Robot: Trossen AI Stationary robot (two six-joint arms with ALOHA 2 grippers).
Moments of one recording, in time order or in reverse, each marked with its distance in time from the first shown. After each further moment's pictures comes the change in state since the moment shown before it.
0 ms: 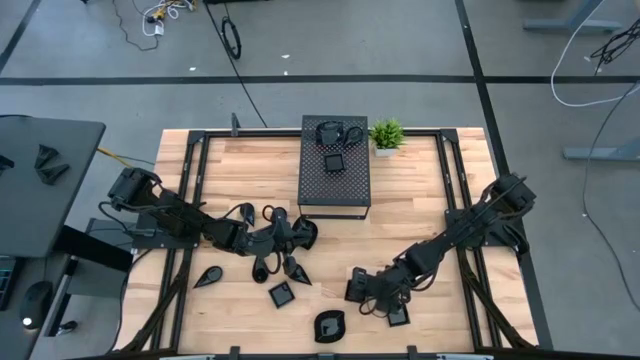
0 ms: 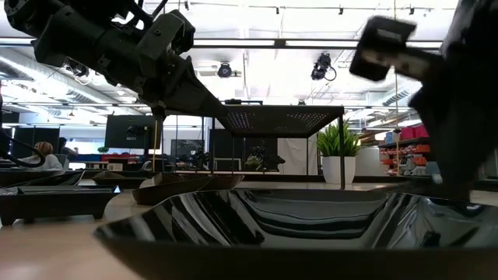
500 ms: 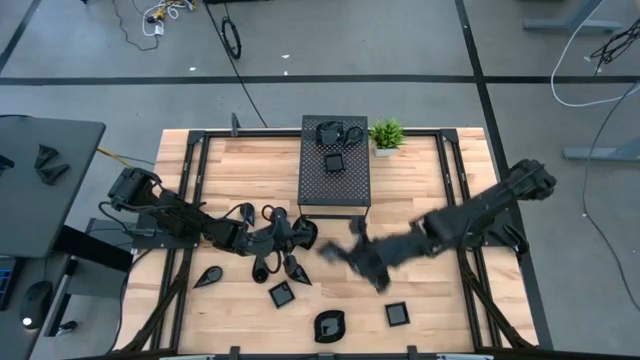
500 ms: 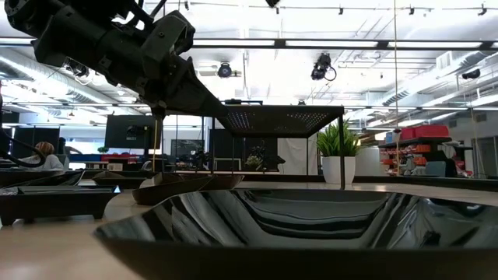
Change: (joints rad) left arm 0.001 0.000 0.000 0.001 -0.029 -0.002; right arm -0.125 -0.221 0.428 -0.254 0.305 0.429
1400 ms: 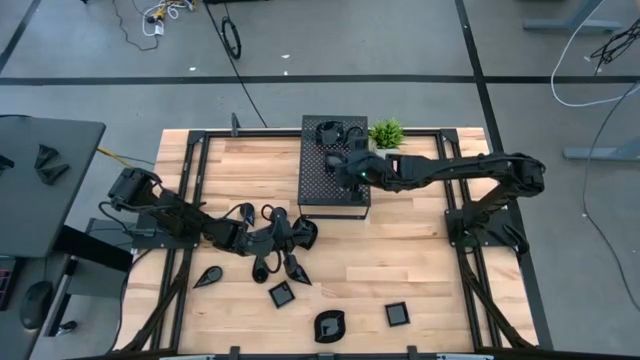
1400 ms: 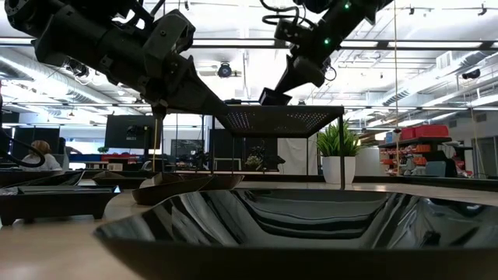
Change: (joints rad) left arm 0.001 0.000 0.000 0.012 -0.008 0.002; right arm -0.582 0.047 -0.176 0.141 0.097 -0.107
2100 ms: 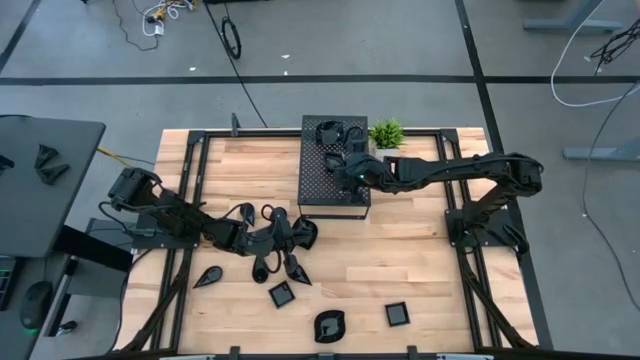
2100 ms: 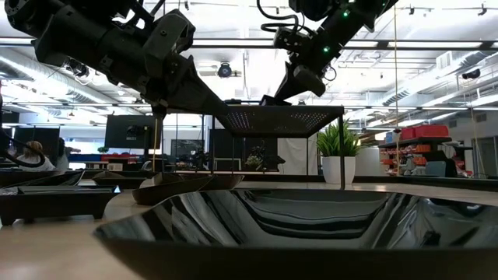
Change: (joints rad) left arm 0.000 0.000 0.000 0.001 0.000 0.001; right arm 0.001 0.021 -0.032 0.042 -0.001 -0.025
